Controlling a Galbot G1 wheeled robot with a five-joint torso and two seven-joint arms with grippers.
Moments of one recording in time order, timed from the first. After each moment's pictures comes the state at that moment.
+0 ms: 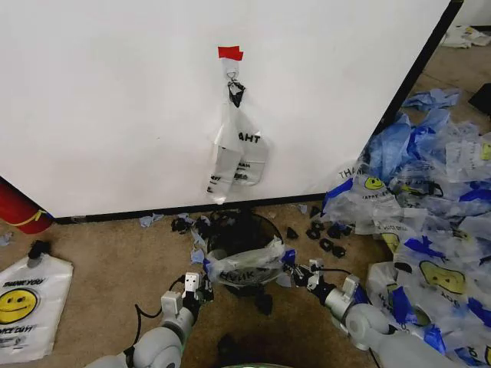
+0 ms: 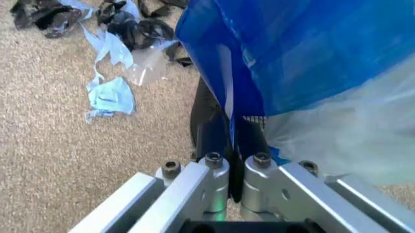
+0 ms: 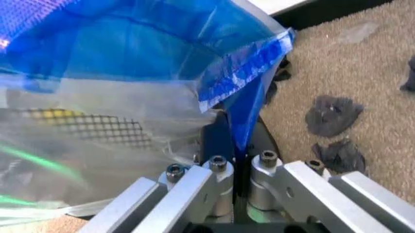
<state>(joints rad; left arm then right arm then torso) 1.10 -0.75 0.32 -1.88 -0.91 -0.09 -0.50 -1.04 0.87 -0.13 1.47 1.07 0.18 -0.37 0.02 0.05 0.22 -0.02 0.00</state>
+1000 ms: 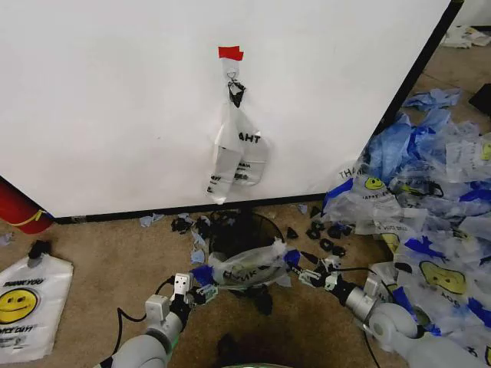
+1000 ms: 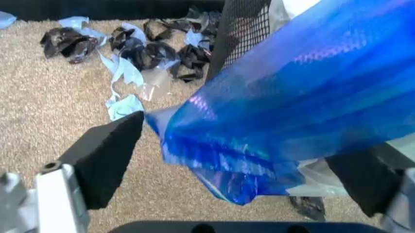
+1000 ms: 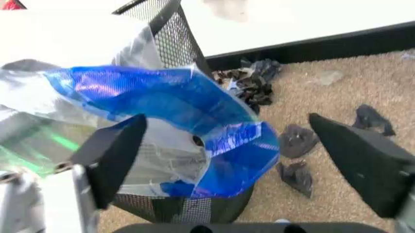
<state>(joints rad) 1.23 -0.65 0.20 -2.06 -0.89 -0.04 -0.51 -1.16 0.74 0.02 1.61 1.00 0.18 -0.40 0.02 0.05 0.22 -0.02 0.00</state>
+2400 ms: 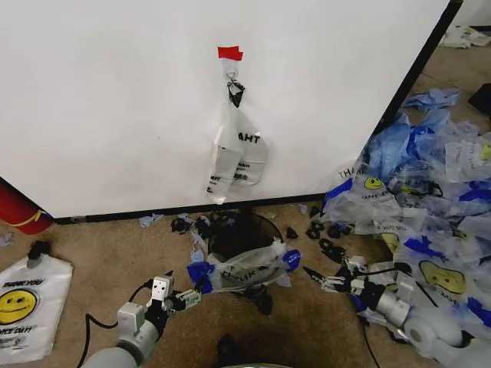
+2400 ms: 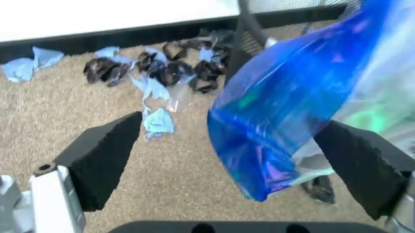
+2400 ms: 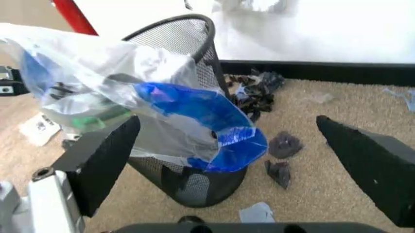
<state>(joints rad) 1.50 -0.50 -0.03 -2.23 -0.82 -0.06 -0.50 -1.40 0.59 0.28 1.75 0.97 0.18 -0.53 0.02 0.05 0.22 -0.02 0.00</state>
